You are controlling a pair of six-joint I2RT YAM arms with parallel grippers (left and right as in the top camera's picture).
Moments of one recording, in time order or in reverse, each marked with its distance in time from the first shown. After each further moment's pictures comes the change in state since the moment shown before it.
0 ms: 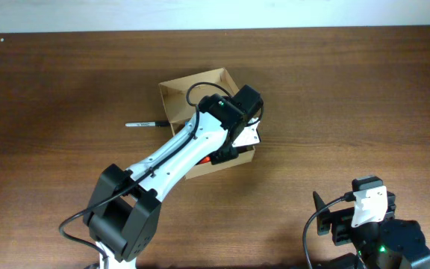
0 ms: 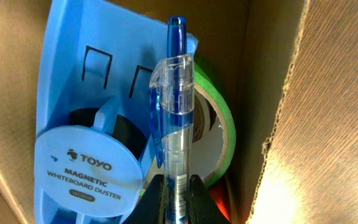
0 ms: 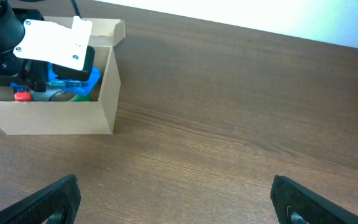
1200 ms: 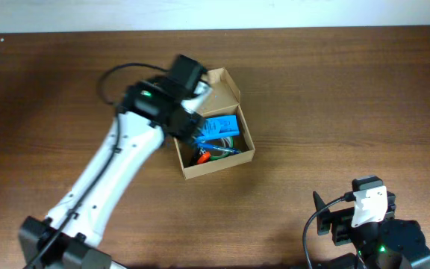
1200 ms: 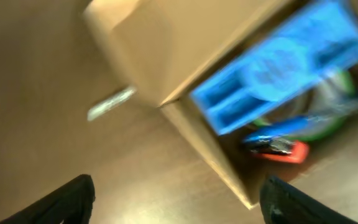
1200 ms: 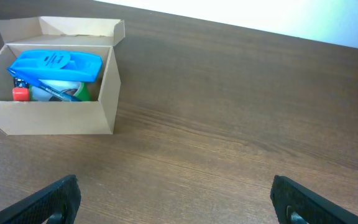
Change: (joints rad) left arm 0.280 -0.301 -0.010 -0.050 0.003 -0.567; right arm 0.000 0.000 0.000 0.000 0.000 0.000
